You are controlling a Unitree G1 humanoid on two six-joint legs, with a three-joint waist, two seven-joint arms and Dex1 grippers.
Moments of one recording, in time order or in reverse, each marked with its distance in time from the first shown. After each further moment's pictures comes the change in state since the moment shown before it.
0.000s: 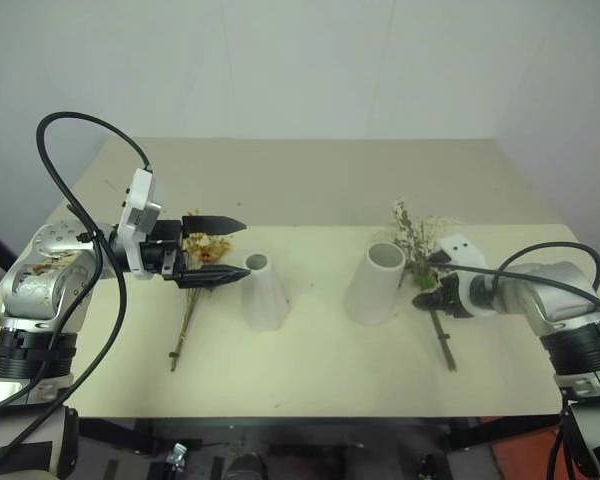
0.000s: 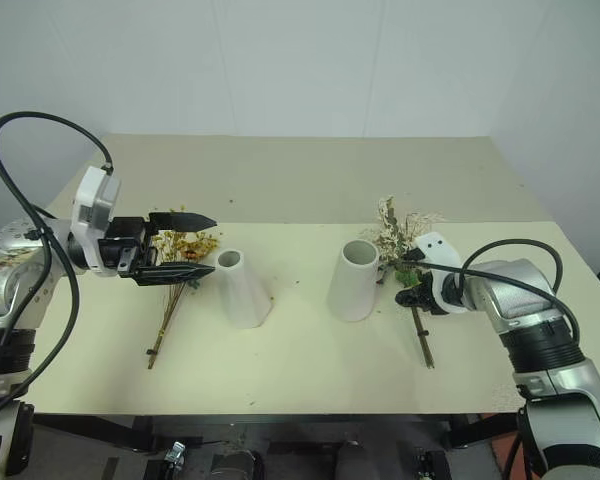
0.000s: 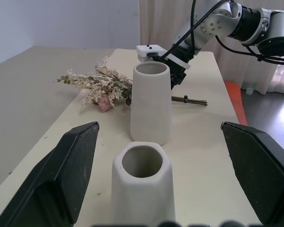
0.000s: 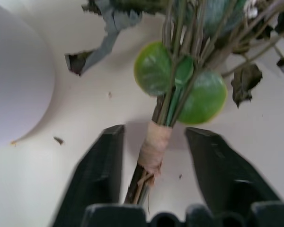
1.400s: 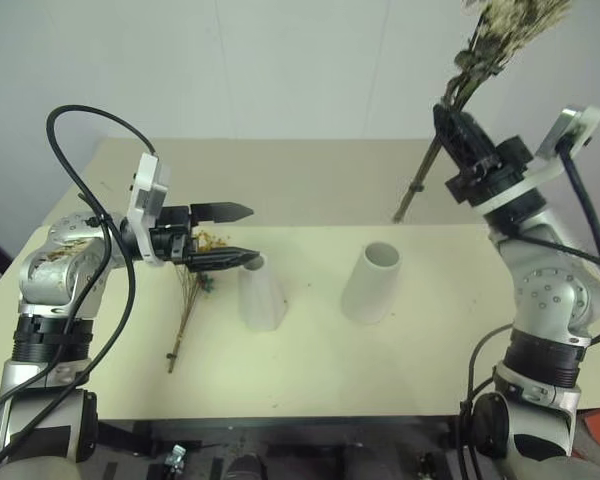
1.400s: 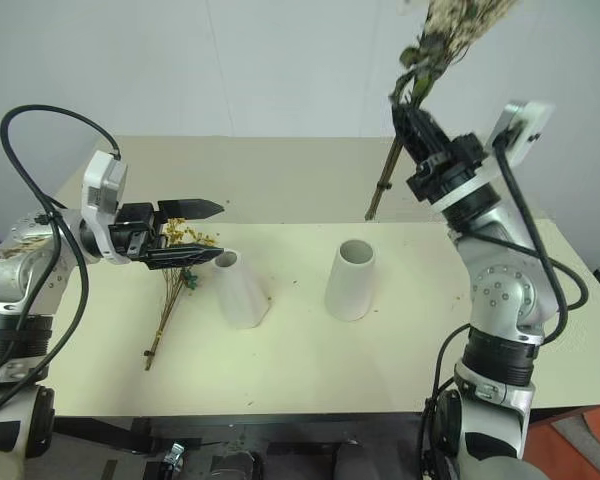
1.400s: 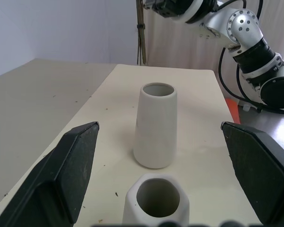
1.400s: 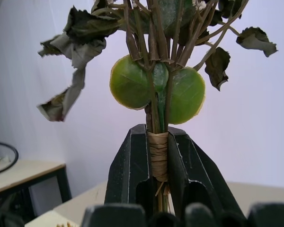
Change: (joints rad) left arm -0.085 -0.070 0.006 0.069 0.005 0.043 0.013; right arm 0.013 0.433 -0.558 -0.291 0.400 -0.695 -0.095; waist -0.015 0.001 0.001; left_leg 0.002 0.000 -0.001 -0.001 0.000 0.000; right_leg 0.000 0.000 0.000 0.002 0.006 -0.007
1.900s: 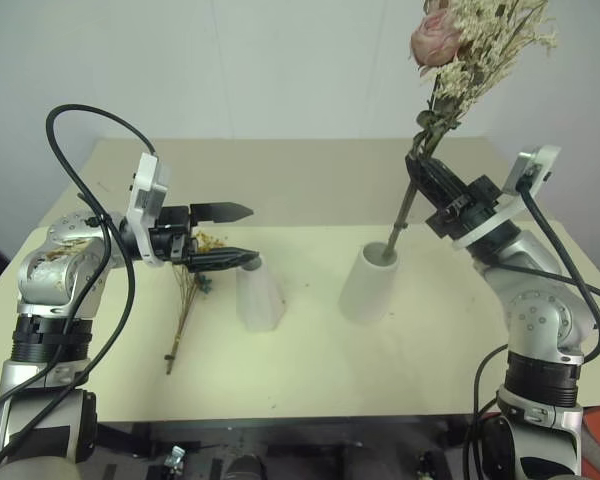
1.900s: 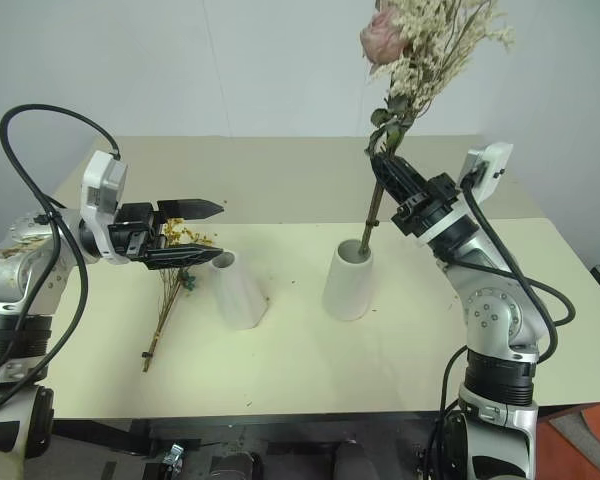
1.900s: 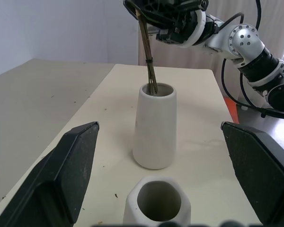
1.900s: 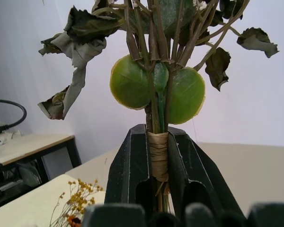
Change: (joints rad) left arm 0.000 0.001 0.000 -0.001 0.001 0.000 -0.004; right arm 0.118 -0.010 0.073 -0.011 0.004 -0.004 0.030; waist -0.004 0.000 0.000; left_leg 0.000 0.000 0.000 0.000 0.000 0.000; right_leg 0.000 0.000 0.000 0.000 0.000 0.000
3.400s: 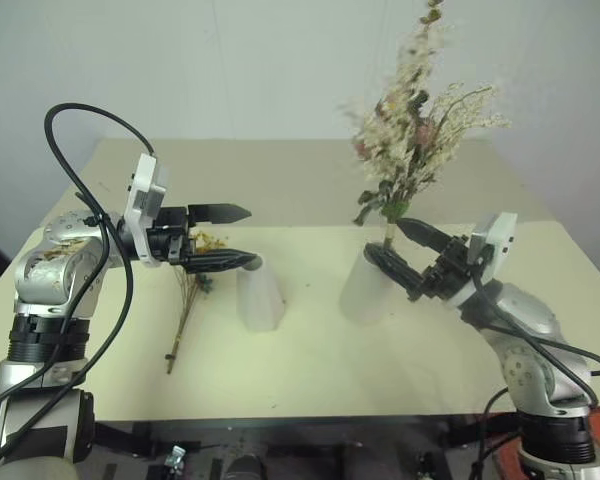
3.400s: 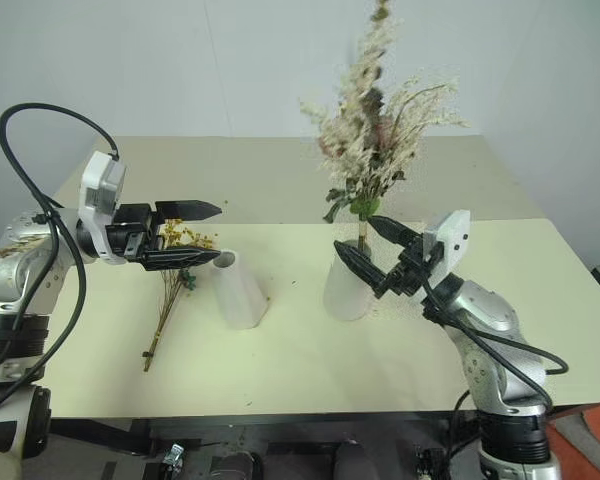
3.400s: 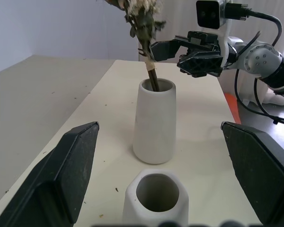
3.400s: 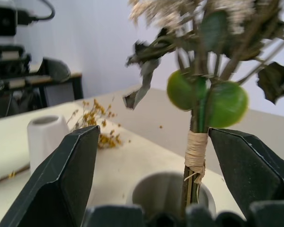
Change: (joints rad) left arm -0.001 0.014 -0.001 0.004 0.013 -0.002 -0.014; right arm 0.288 -0.148 0.128 -0.160 -0.152 -0.162 0.161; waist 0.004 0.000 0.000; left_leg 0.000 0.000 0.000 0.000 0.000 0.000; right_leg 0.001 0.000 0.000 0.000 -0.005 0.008
